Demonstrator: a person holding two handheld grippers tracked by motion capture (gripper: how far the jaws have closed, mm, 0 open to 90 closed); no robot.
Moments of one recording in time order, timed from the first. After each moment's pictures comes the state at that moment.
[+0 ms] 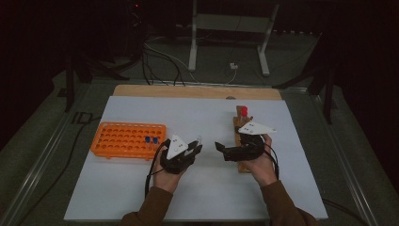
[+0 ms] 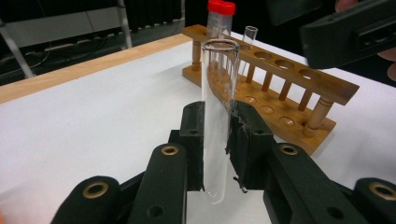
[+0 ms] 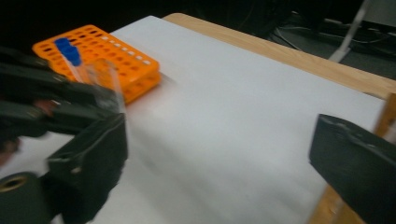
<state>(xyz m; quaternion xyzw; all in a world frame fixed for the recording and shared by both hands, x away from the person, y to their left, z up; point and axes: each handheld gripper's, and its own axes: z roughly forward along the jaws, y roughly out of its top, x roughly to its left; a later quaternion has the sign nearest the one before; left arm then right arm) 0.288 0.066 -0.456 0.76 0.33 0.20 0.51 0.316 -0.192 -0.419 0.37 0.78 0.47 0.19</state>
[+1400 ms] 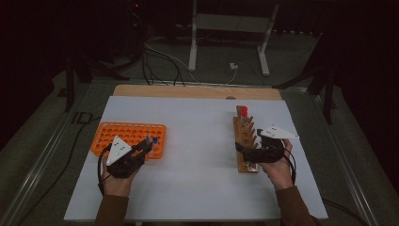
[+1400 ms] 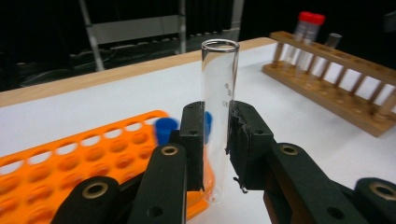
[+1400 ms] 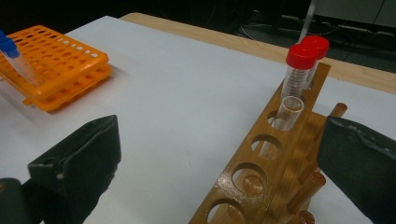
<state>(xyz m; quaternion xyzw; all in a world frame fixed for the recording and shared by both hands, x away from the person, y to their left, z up) 0.265 0.195 -0.447 0.72 0.41 0.26 0.50 0.311 -0.245 -0.431 0.42 0.75 0.46 0.22</state>
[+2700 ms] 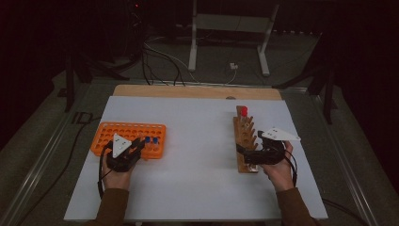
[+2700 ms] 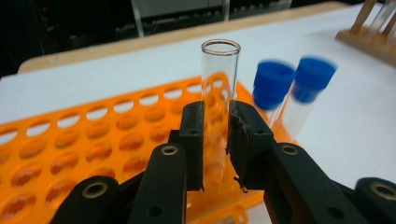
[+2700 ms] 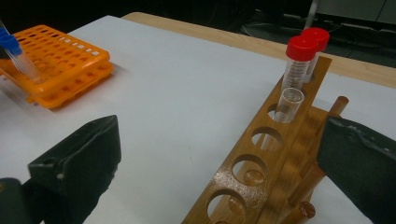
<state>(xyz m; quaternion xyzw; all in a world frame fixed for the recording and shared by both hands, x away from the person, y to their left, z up) 0.294 0.204 -0.484 0.72 0.46 0.29 0.42 0.308 -0.249 -0.435 0.42 0.75 0.46 0.21</state>
